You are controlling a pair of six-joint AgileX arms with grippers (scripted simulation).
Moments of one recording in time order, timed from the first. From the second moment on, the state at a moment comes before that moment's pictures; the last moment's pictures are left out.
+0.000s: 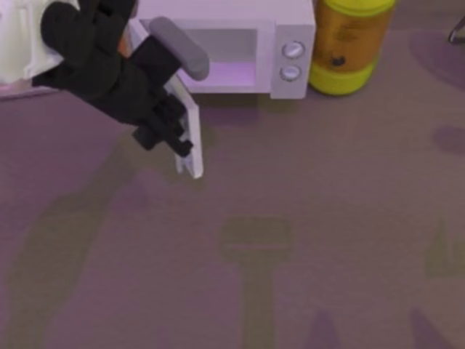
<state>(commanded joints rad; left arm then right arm) -0.39 1.74 1.35 -0.73 0.27 0.49 0.00 0.00 0.00 0.00 0.00 0.00</state>
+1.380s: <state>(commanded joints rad) -0.35 1.73 1.36 -0.76 0.32 0.60 0.00 0.00 0.00 0.00 0.00 0.00</state>
